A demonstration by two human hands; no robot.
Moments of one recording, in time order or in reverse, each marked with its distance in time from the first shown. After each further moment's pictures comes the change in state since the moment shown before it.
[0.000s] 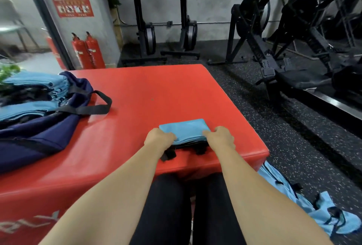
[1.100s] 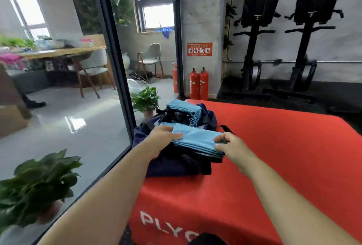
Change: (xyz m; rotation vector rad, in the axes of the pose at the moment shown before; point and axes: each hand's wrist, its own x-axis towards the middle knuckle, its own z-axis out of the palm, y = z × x) left_hand -0.020 -0.139 -0.347 -0.471 0.297 0.060; right_hand -0.155 -0.259 0.135 0.345 -0.605 -0.678
